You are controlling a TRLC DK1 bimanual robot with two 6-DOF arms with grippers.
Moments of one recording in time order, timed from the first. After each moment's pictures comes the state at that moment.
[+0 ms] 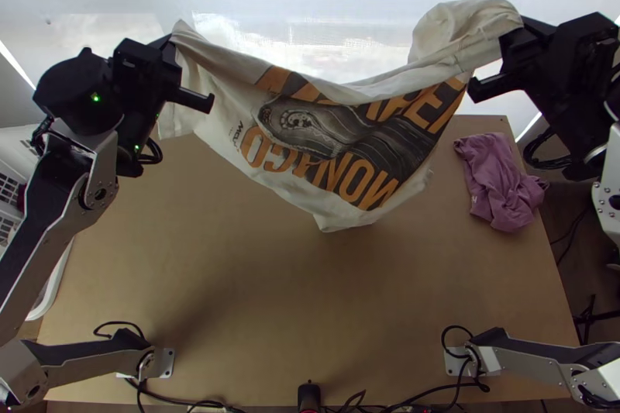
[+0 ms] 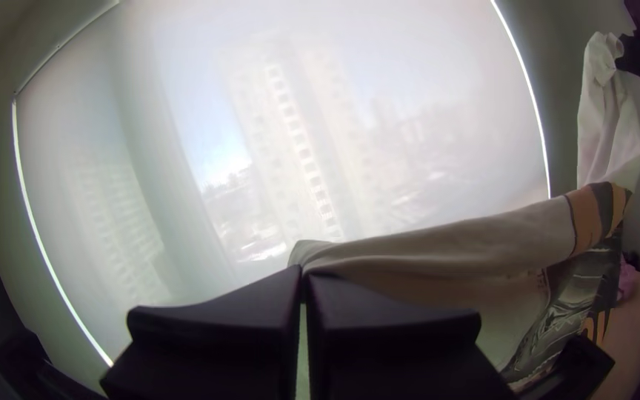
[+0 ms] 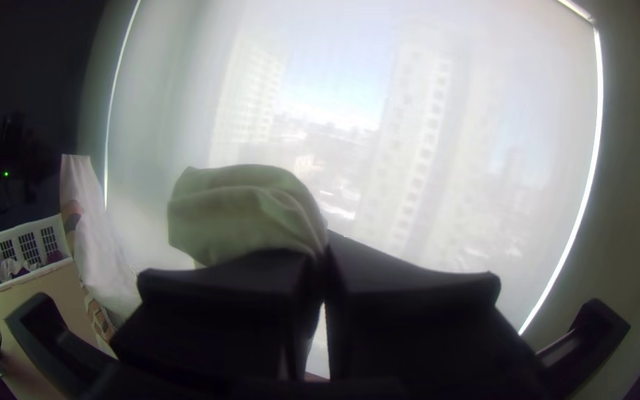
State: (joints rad) left arm -0.45 1.34 1.71 -0.27 -0.34 0.37; right arm 0.38 1.33 2.00 -0.58 0.10 -0.22
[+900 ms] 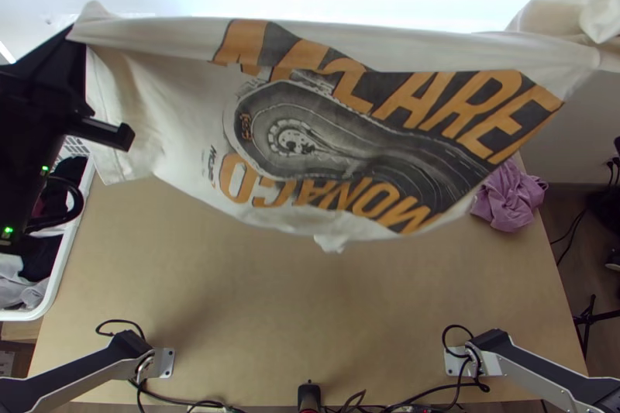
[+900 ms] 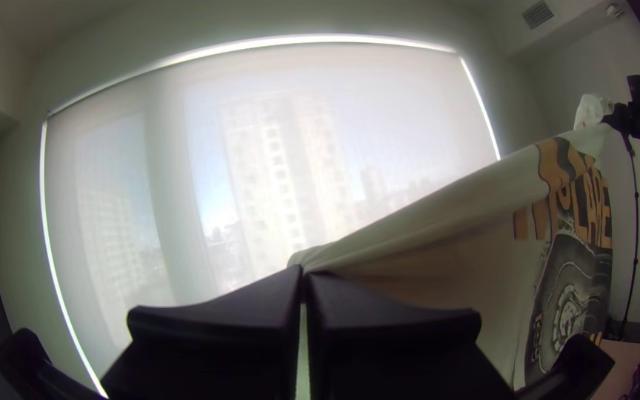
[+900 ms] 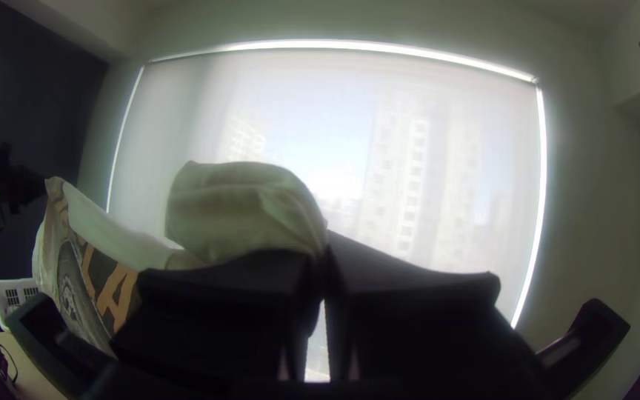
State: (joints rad) left arm -0.55 1.08 1.83 -0.40 -0.35 0.32; right arm 0.39 1.14 2.21 -0.70 0.13 -0.21
